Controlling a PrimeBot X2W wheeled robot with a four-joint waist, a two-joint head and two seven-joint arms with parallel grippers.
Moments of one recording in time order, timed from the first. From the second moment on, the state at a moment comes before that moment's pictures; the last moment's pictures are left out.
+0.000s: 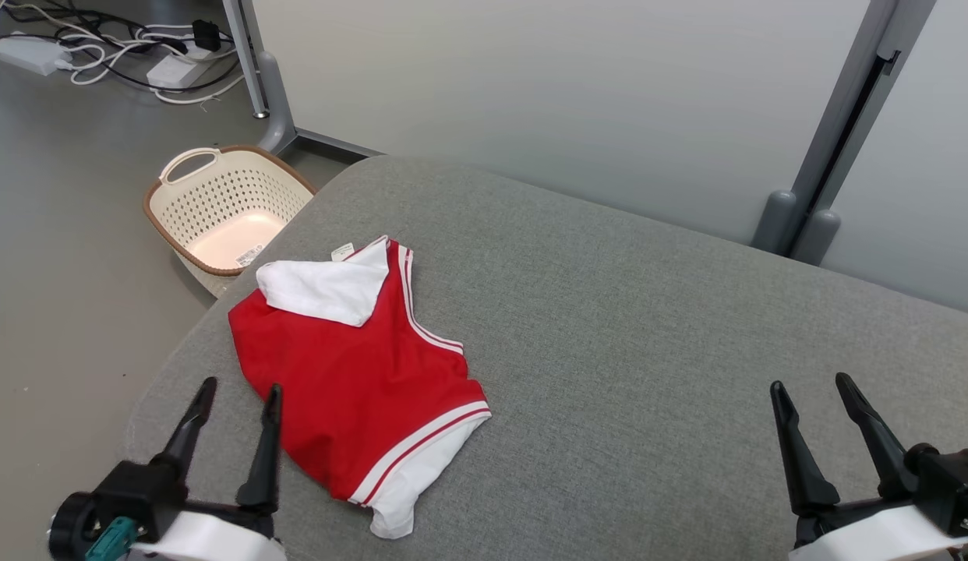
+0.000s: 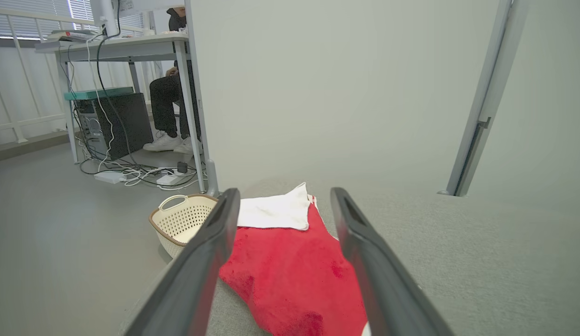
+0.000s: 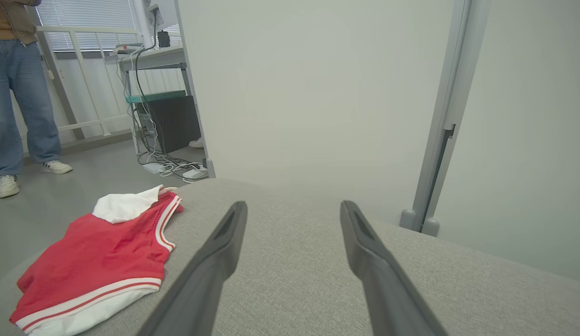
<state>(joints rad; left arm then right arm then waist) 0.05 0.33 -0.24 0.00 -0.41 0.08 -0.20 0.13 -0.11 0.05 -0.14 0.19 0.13 0.03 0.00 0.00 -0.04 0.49</state>
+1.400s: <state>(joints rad) -0.34 0.22 -0.25 0.36 -0.43 -0.10 -0.26 0.04 -0.07 0.04 -0.15 0.16 0.13 0.03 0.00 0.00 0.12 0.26</state>
